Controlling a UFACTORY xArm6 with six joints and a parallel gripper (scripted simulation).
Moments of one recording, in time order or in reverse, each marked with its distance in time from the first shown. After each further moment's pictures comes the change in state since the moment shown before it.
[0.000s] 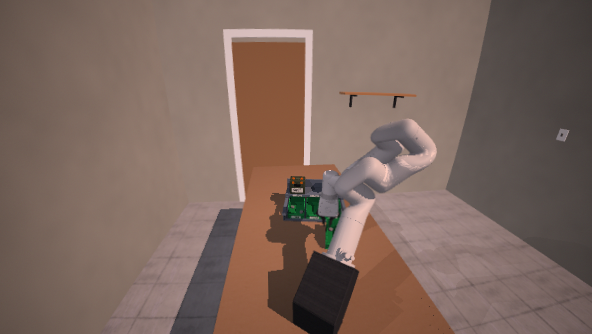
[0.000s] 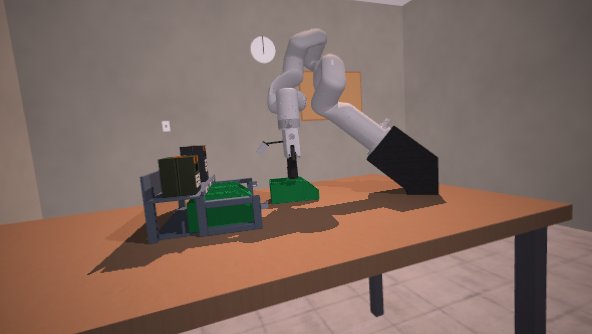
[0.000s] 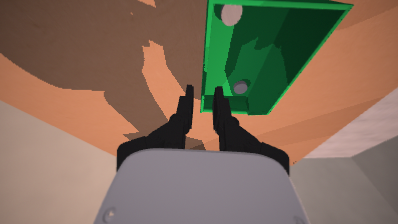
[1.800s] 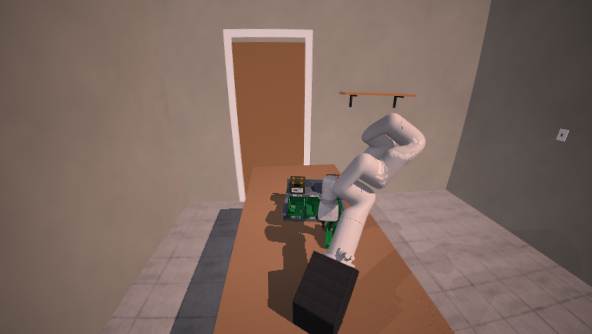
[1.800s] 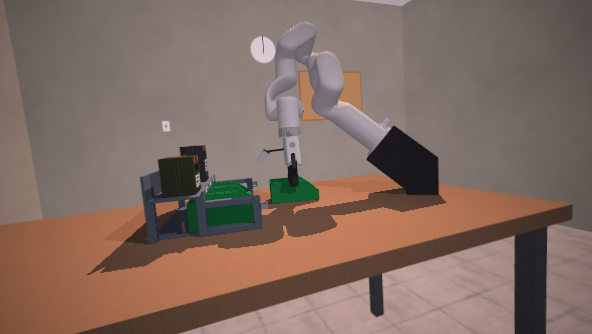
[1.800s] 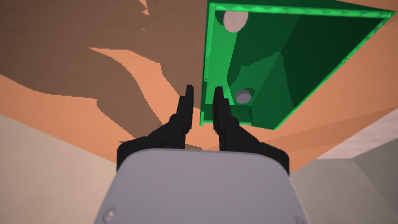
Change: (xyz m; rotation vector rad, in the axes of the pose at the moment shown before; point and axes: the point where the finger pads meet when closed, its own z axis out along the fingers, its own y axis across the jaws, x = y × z) arm 0.000 0.000 0.027 0.000 -0.003 0.000
